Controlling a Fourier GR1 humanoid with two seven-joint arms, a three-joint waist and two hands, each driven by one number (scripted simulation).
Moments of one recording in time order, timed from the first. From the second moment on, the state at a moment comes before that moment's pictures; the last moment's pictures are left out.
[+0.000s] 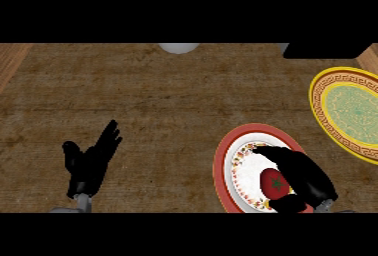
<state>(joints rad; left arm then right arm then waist) 0.01 0.15 -0.13 -1.46 0.15 0.11 0.19 0.00 -0.38 0.35 -1.70 0.74 0.32 0.23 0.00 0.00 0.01</state>
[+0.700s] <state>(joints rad) 0.02 0.13 -0.10 -1.48 0.14 0.09 0.22 0.02 -0.35 0.34 -1.72 0.90 0.19 0.10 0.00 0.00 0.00</state>
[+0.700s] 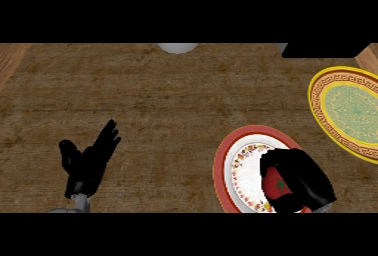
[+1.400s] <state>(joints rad) 0.03 0.12 -0.10 -1.47 0.12 0.08 0.19 0.08 -0.03 0.45 -1.98 1.23 -0.18 0.51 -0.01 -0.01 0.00</state>
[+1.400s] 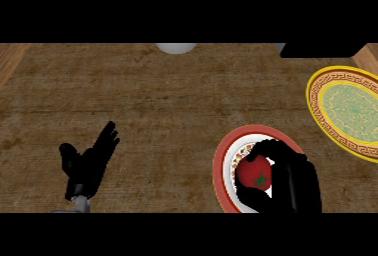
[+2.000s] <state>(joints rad) 0.02 0.12 -0.09 -1.48 0.13 0.07 0.21 0.08 -0.05 0.15 -2.04 0.94 -0.42 0.48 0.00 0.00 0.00</state>
